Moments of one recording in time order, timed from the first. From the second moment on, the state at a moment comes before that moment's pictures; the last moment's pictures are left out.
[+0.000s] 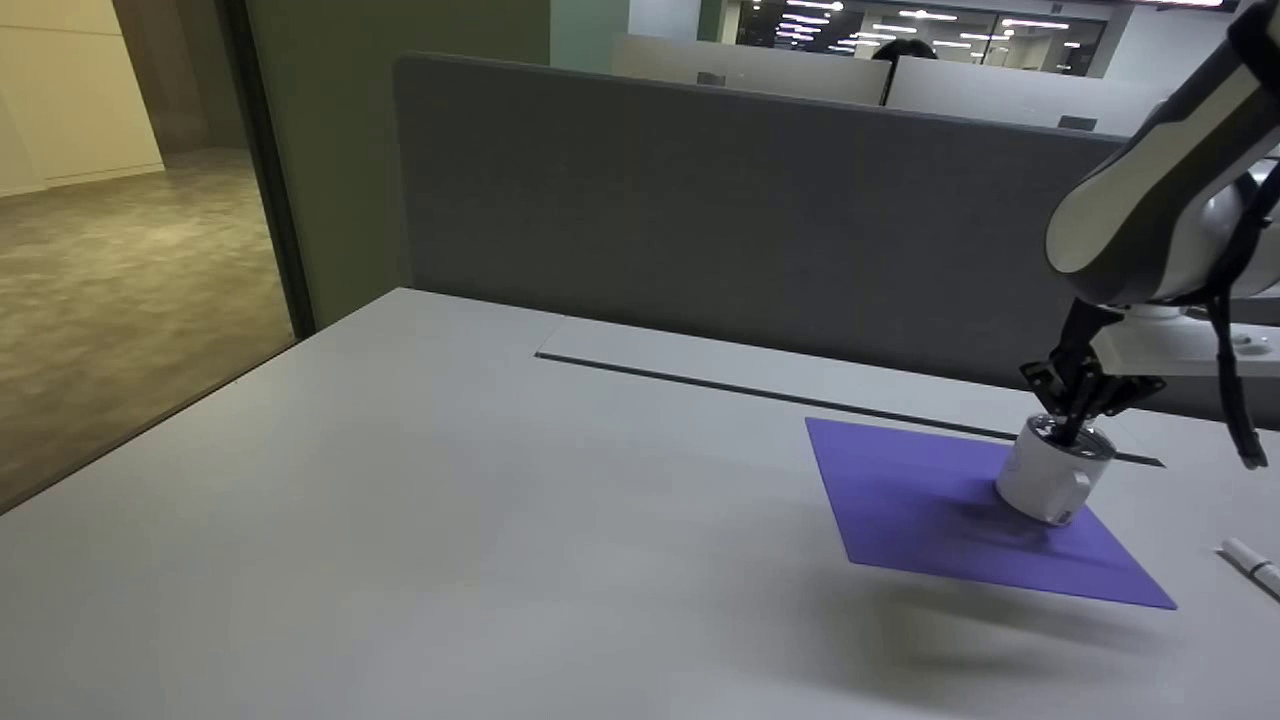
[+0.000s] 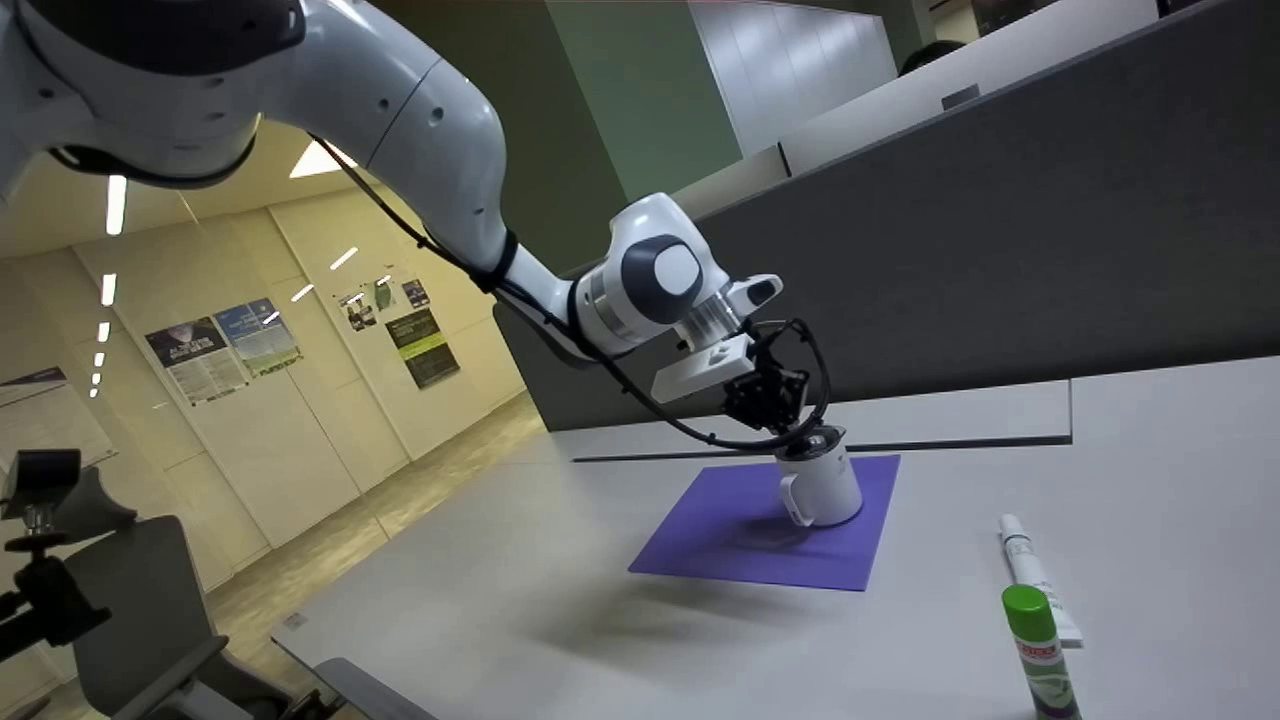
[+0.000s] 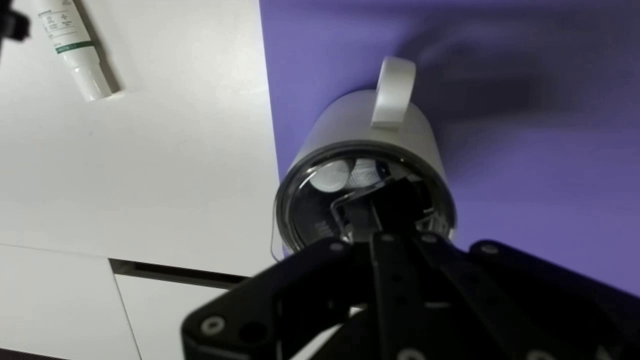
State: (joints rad) arm -0.04 0.74 -0.12 -1.82 -0.16 2.73 0.01
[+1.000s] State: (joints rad) arm -0.21 0.67 0.06 -1.81 0.09 2.69 -0.11
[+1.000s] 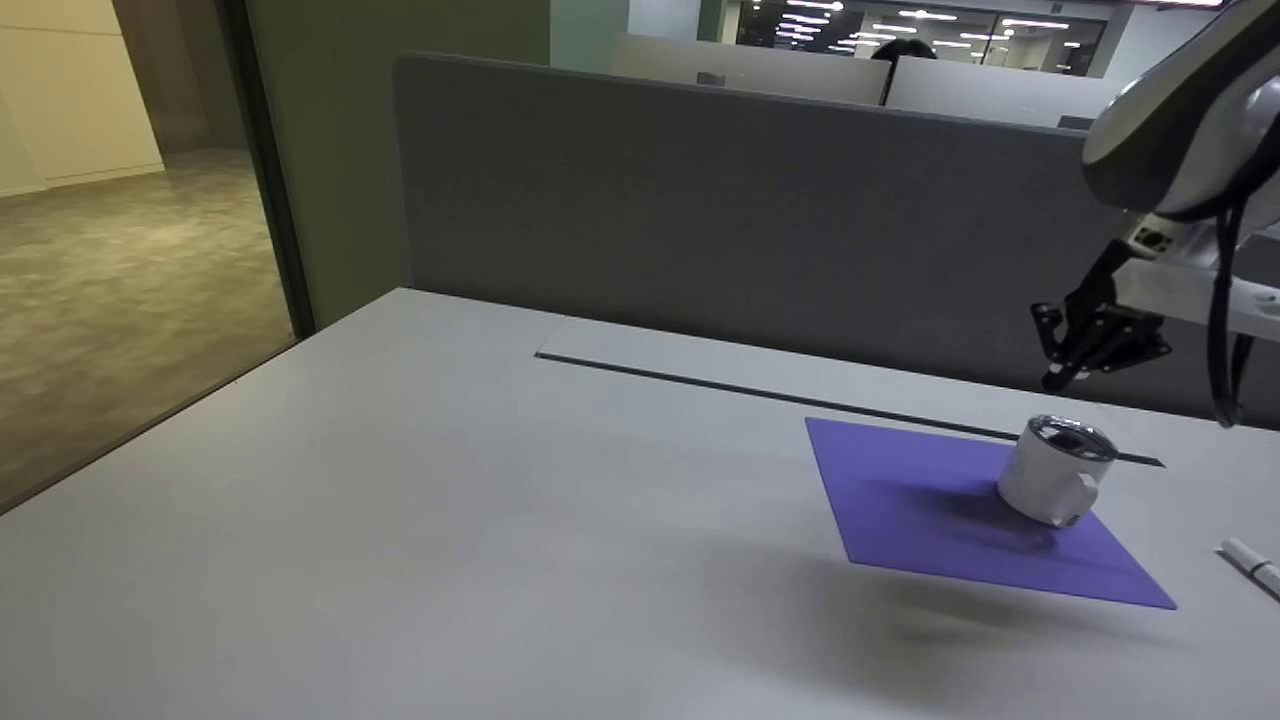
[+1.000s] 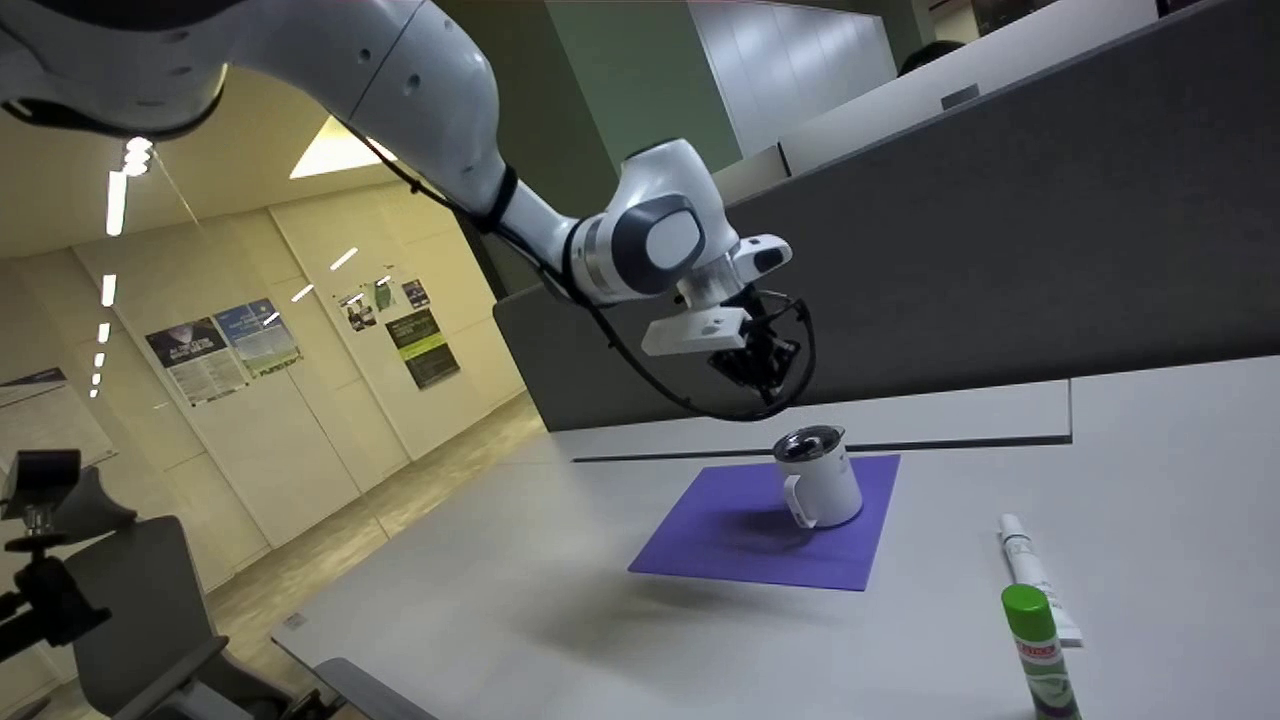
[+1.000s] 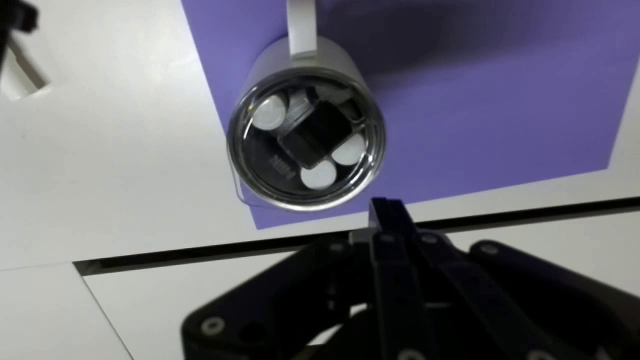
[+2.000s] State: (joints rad) arm -0.17 0.40 -0.09 -1.94 0.04 2.46 -0.08
